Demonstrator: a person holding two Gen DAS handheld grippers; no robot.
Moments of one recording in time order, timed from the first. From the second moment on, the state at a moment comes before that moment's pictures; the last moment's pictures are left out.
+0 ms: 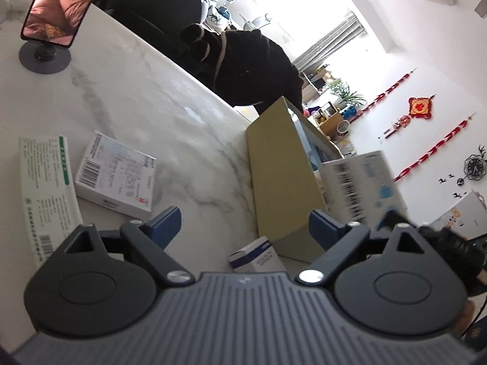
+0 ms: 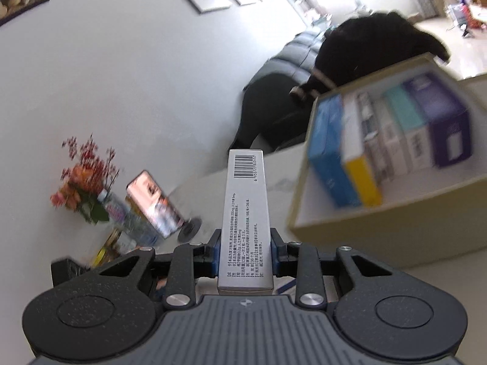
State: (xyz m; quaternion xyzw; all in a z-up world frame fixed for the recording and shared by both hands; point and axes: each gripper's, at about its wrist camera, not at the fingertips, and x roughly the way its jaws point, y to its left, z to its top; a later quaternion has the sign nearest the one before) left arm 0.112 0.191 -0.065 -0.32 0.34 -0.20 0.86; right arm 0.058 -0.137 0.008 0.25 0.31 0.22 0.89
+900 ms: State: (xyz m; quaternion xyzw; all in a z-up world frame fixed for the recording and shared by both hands) left arm 0.116 0.203 -0.073 -0.32 0.36 -0.17 0.86; right arm 0.124 -0.235 0.022 0.12 0.27 -0.03 0.96
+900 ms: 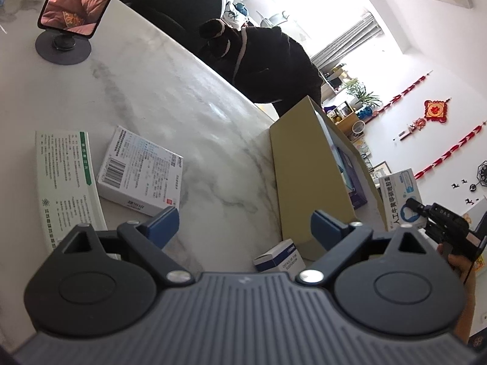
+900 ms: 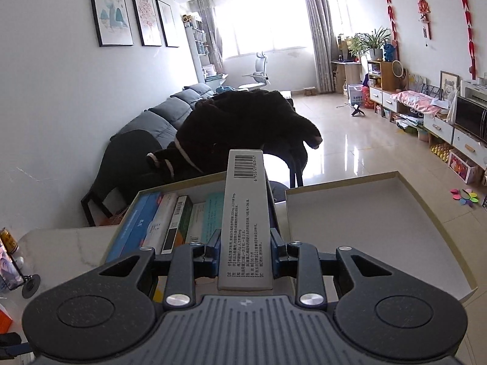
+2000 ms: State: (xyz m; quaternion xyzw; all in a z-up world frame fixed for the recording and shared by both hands) left arm 0.131 0.204 -0.073 -0.31 0.37 -0.16 0.86; right arm 0.240 -0.275 0.001 0.25 0.29 0.00 0.92
